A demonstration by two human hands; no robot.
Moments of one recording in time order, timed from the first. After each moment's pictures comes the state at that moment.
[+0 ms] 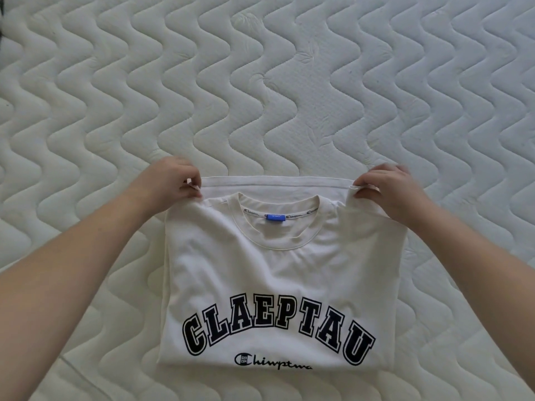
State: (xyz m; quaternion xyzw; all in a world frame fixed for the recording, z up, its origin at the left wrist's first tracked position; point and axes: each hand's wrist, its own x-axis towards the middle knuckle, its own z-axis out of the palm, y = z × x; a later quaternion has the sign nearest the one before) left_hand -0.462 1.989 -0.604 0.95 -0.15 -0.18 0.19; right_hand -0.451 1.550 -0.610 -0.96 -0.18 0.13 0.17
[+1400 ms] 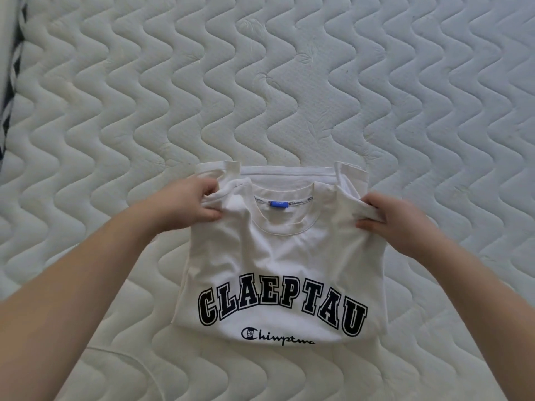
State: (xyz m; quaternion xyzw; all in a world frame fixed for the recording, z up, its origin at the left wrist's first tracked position) left_hand -0.518 1.949 -0.546 0.91 -0.02 -0.33 0.24; right_hand -0.535 1.565 -0.554 -0.93 -0.03 0.27 0.26
